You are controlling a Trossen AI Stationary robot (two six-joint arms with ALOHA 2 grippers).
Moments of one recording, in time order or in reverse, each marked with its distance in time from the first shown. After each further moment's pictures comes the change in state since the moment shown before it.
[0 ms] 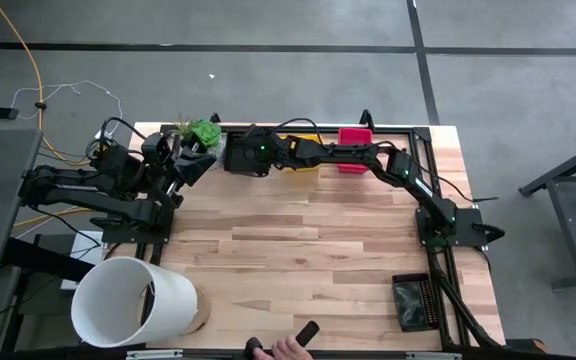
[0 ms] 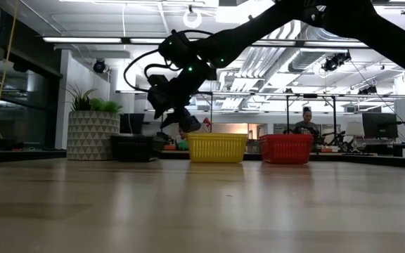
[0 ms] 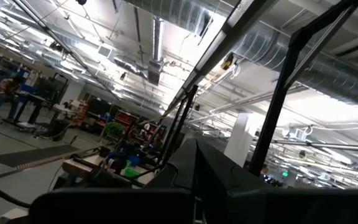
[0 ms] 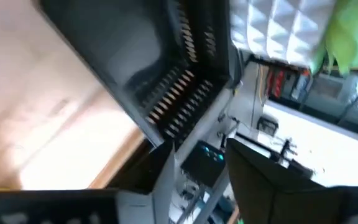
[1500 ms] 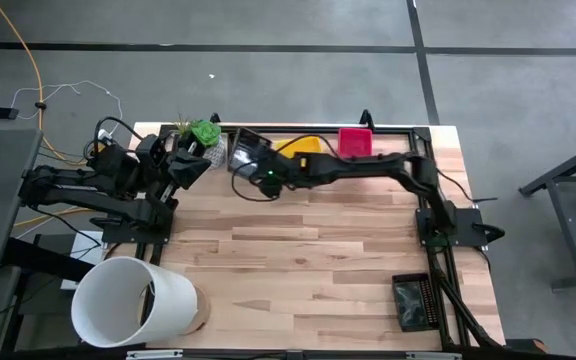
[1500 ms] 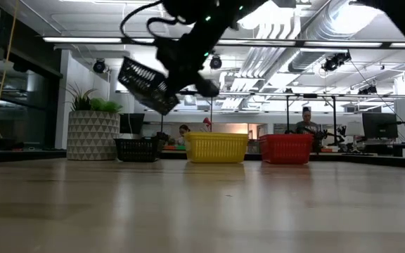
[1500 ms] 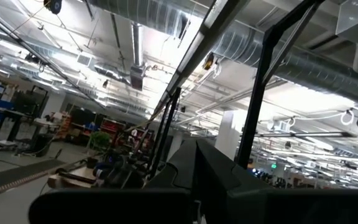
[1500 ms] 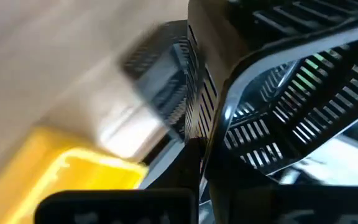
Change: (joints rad) left arm 0.000 -0.008 -0.001 0.036 0.082 0.061; right arm 0.170 -0.262 -0.145 -0.258 0.100 0.145
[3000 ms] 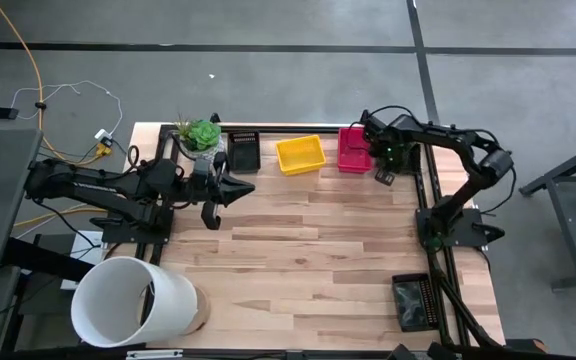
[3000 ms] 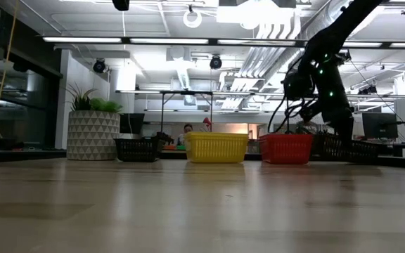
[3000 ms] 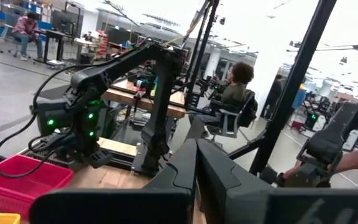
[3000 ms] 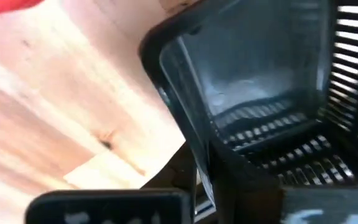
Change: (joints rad) left arm -0.043 0.199 0.000 -0.222 -0.083 0.063; right arm -0.718 -0.495 -0.829 -0.606 -0.260 1.158
